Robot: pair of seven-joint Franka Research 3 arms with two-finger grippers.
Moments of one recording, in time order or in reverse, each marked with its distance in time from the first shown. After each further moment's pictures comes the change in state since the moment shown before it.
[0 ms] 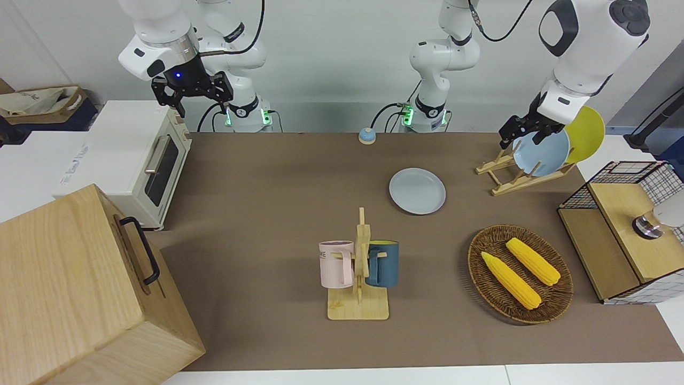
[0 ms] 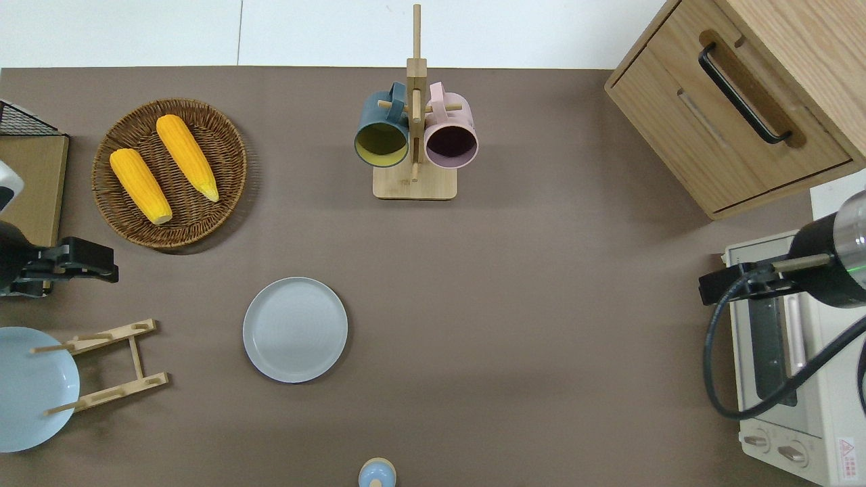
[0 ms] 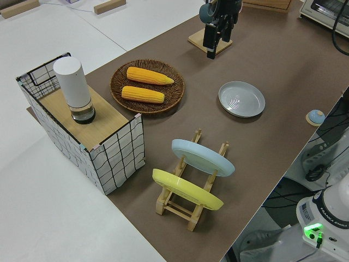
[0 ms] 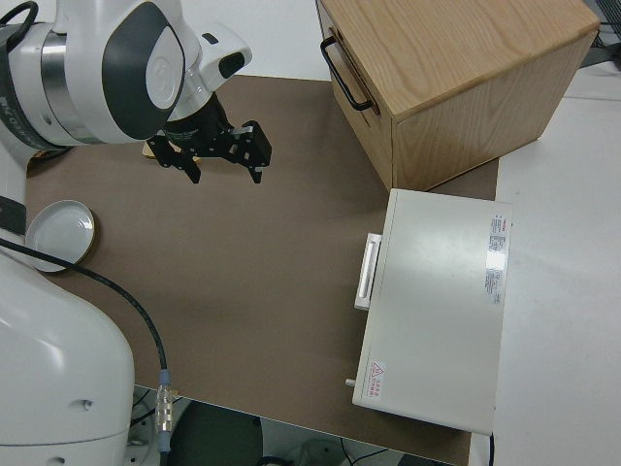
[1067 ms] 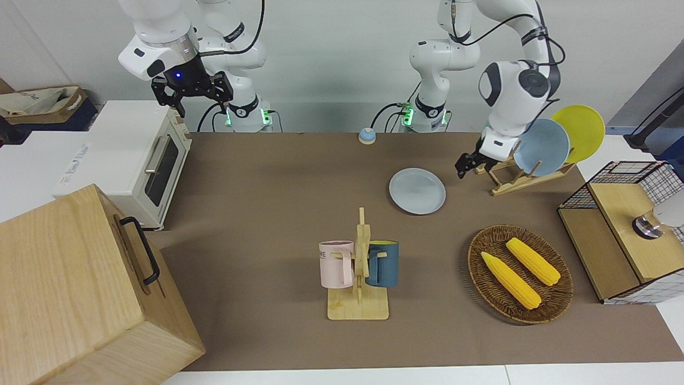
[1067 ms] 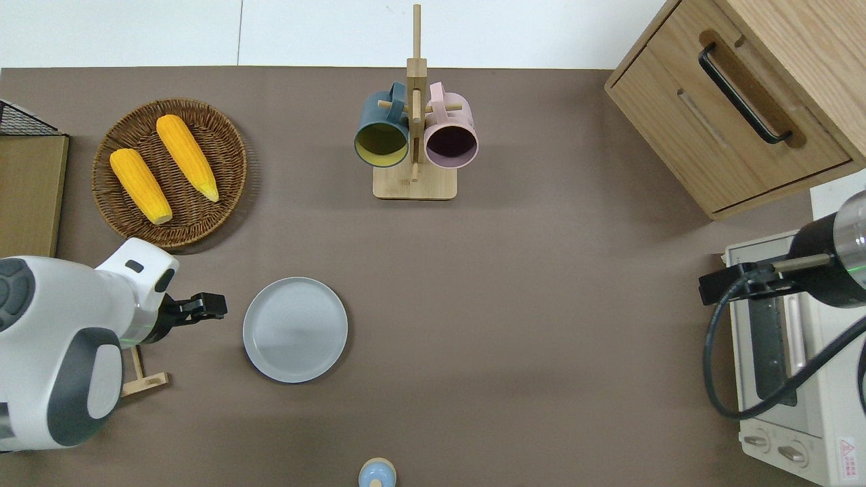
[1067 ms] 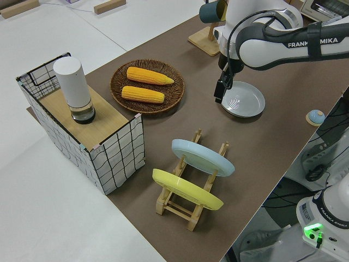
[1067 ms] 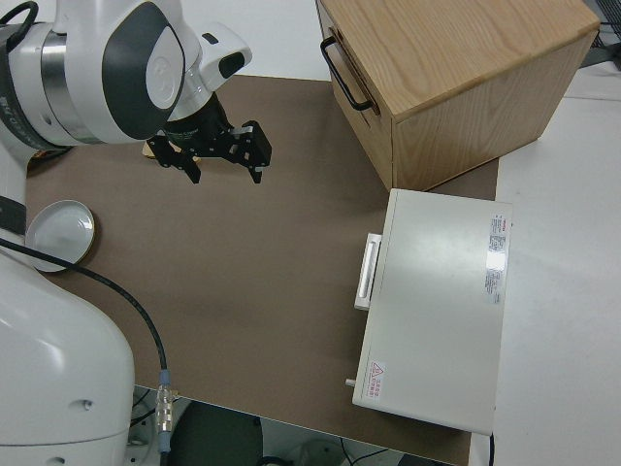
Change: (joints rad) left arm -0.030 -0.127 -0.077 -0.617 -0.013 0.554 -0.194; right arm 0.000 0.000 0.000 0.000 0.000 0.000 0.000
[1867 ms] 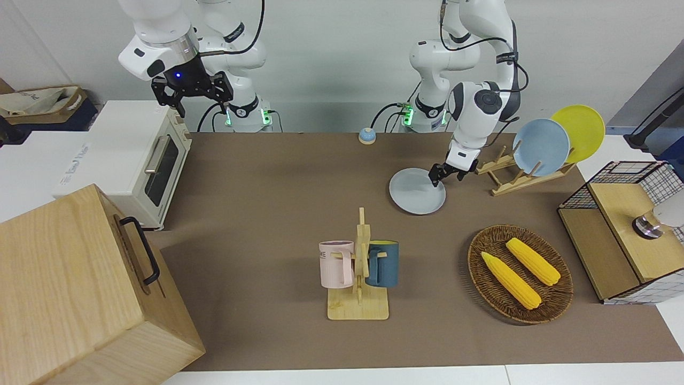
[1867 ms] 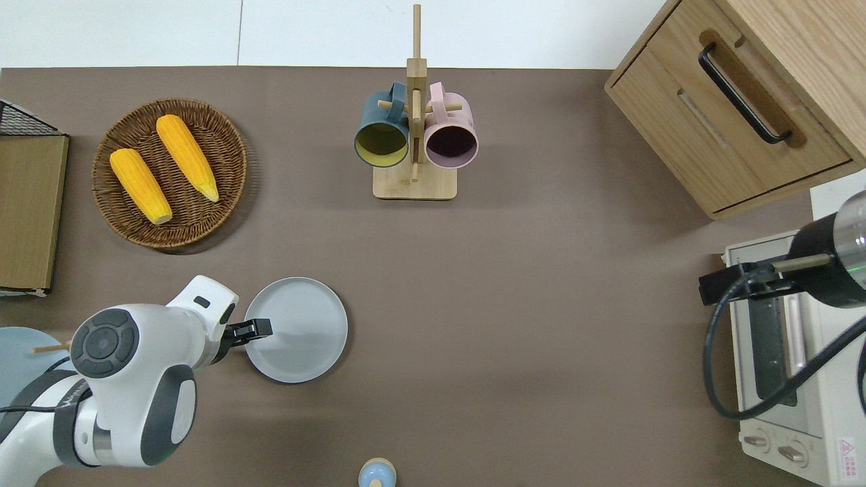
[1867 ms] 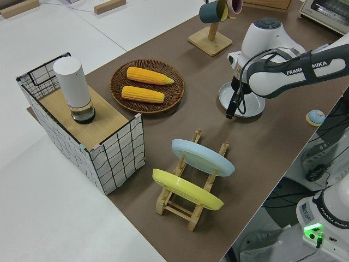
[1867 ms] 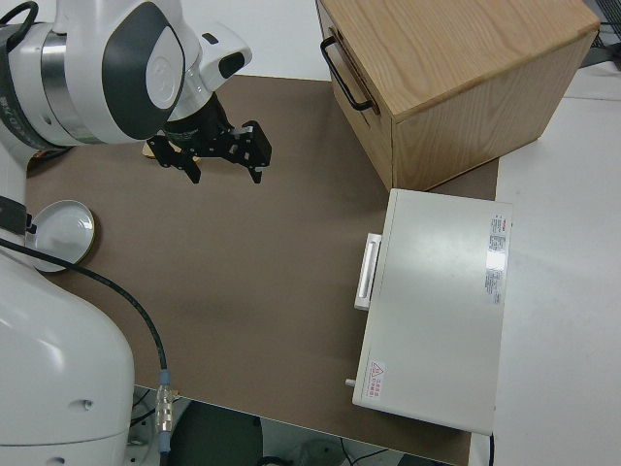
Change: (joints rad) left arm -0.001 0.026 -0.090 -0.222 -0.016 0.287 -0.058; right arm 0.000 0.000 0.000 0.000 0.000 0.000 0.000
